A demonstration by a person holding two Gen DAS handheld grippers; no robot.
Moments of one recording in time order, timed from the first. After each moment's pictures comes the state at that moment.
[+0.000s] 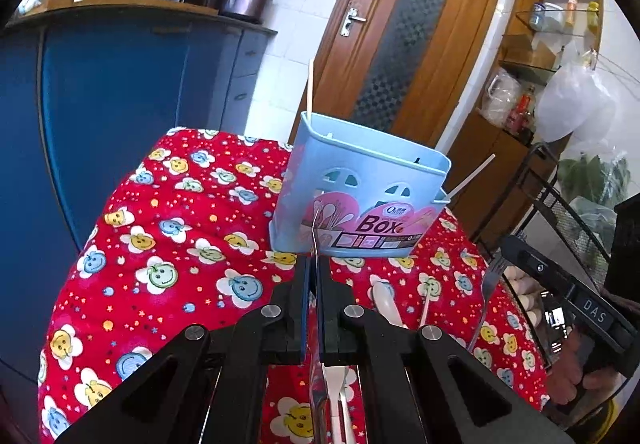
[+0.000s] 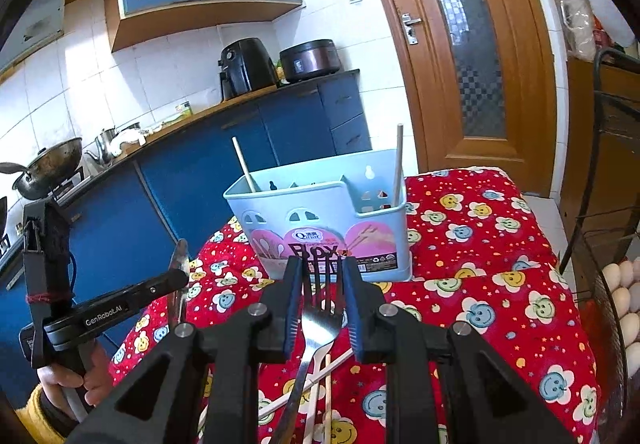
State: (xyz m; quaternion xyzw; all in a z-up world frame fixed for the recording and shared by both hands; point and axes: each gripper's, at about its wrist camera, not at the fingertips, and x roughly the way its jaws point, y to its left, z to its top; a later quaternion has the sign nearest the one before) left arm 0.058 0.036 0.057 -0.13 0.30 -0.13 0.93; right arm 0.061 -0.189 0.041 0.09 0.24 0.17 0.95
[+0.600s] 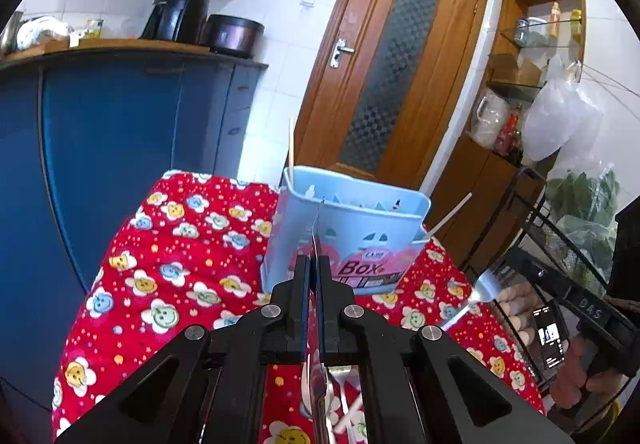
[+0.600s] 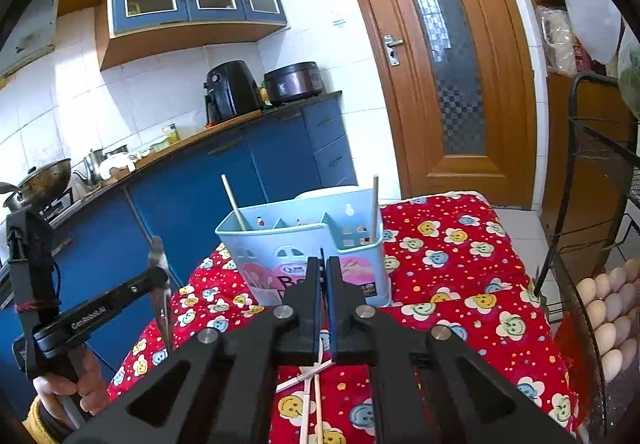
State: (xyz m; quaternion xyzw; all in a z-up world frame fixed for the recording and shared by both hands) left arm 0.051 0.033 0.093 -0.13 0.25 -0.13 0.95; right arm 0.052 -0.199 0.072 0.10 0.21 0.13 0.96
